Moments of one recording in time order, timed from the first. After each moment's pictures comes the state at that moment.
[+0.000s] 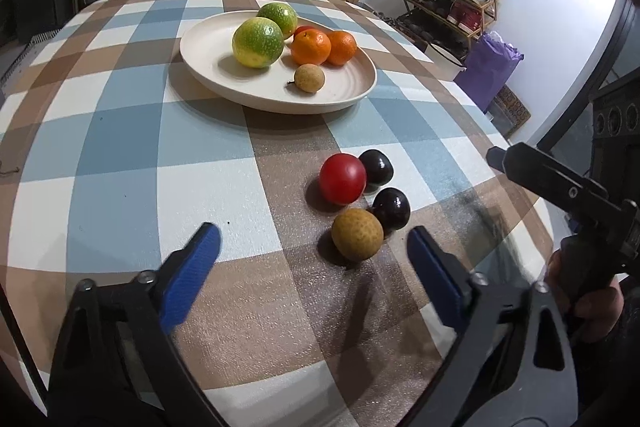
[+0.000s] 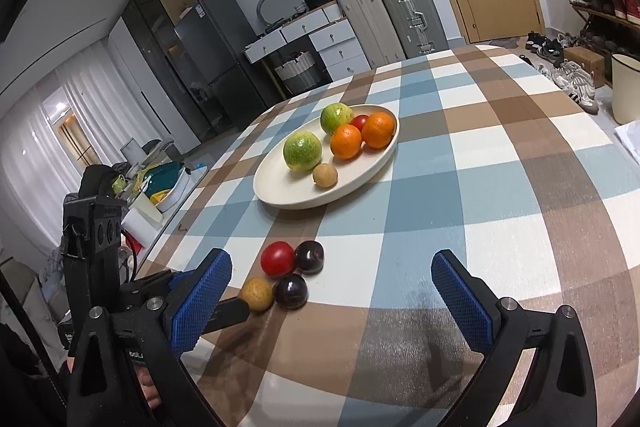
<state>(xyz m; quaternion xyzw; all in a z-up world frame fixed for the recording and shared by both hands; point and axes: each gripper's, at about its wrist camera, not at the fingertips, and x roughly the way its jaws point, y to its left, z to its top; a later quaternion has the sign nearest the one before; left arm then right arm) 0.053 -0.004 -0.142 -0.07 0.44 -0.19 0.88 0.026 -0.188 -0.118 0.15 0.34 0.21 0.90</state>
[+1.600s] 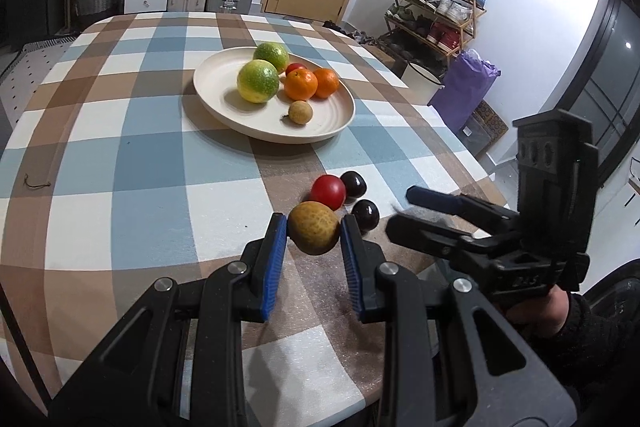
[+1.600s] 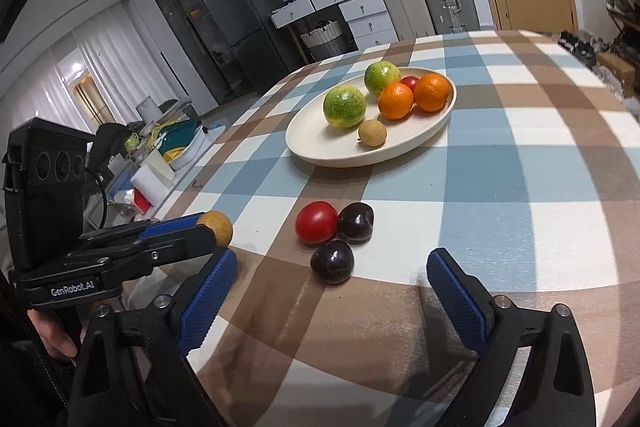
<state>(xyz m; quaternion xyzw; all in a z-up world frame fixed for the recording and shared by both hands) 0.017 0.032 -0.100 -0.09 0.40 -0.22 0.89 0.030 -0.142 -0.135 0.11 0.38 0.26 0.88</state>
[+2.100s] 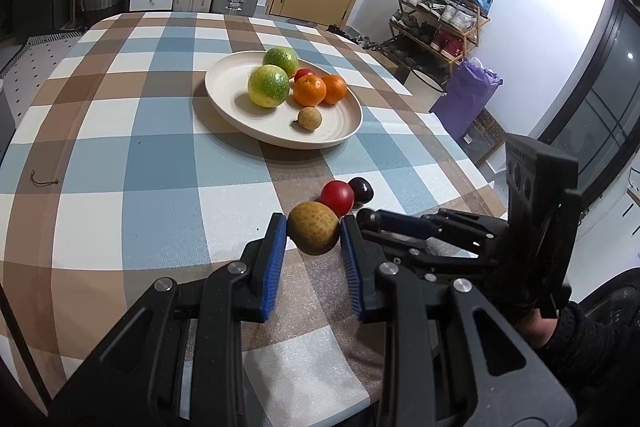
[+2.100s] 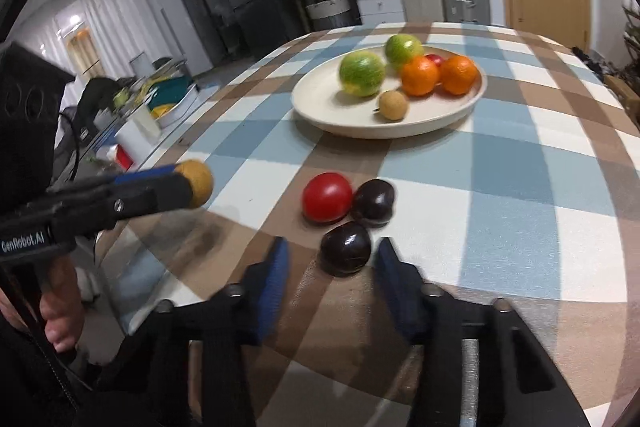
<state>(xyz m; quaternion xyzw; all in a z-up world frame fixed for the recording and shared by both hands) 0.018 0.042 -0.096 -0.10 0.40 -0.21 0.89 0.032 -0.108 -0.147 0.02 0.41 0.26 0.87</state>
